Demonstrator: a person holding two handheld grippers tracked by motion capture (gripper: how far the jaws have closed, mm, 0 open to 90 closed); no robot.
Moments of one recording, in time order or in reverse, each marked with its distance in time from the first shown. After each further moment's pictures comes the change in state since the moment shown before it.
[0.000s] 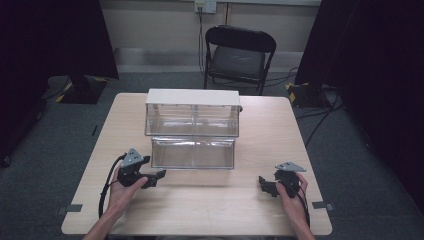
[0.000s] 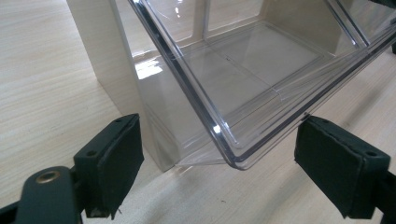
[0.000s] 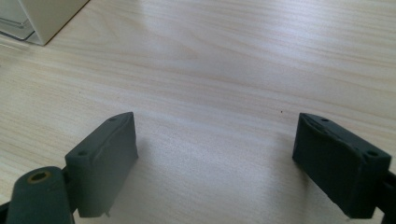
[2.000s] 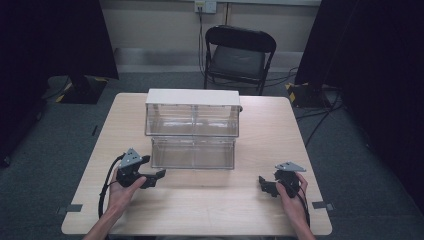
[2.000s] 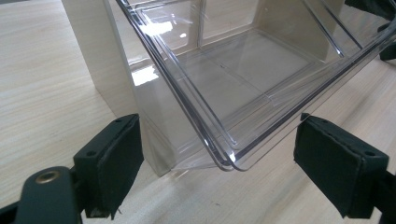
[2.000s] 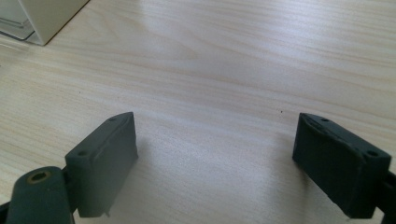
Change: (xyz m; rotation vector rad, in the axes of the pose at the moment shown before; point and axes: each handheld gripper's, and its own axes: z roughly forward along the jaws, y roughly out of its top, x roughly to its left) left arm -0.001 0.001 -0.005 -0.028 -0.017 -0.001; right arm 0.000 0.000 0.000 0.000 0.000 0.000
